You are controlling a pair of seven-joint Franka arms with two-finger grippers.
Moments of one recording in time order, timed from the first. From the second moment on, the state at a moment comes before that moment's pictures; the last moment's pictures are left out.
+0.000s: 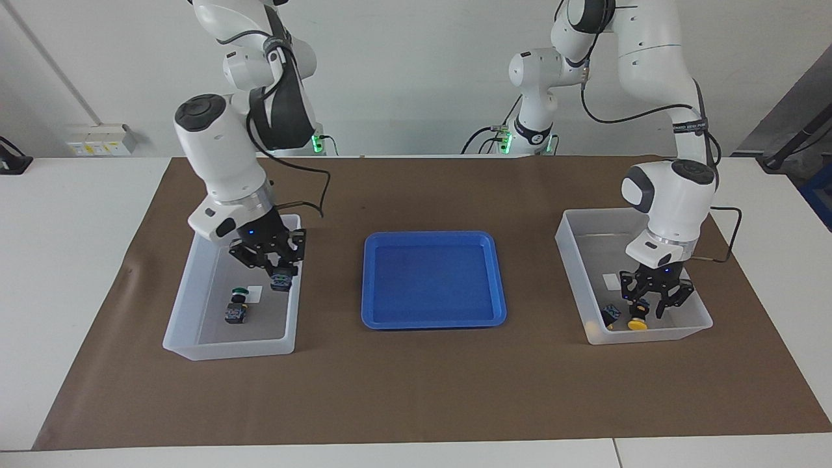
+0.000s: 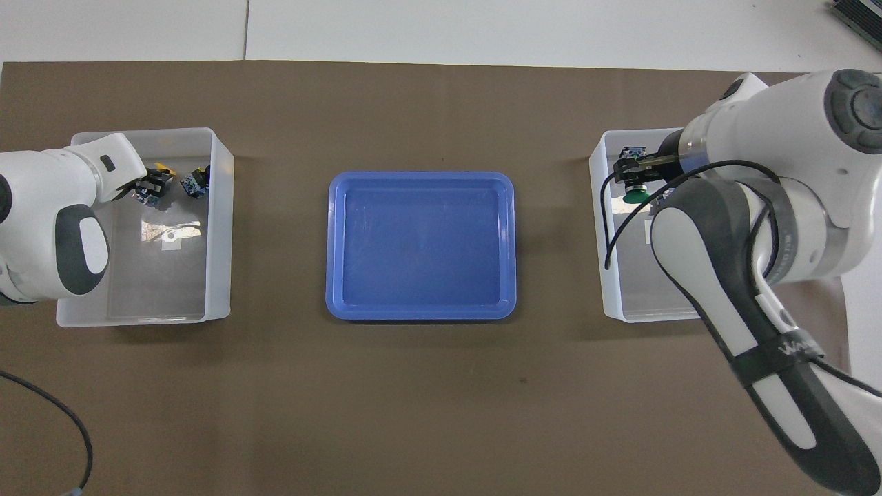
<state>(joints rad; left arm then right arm) 0.07 0.32 -0.01 -1.97 0.02 2.72 0.44 0.24 0.21 -0.16 -1.77 0.13 2.12 -0.10</state>
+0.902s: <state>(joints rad) -0.02 0.04 -0.03 -1.97 0.02 2.27 -0.04 0.18 0.19 -0.15 -2.14 0.13 2.44 -0.24</state>
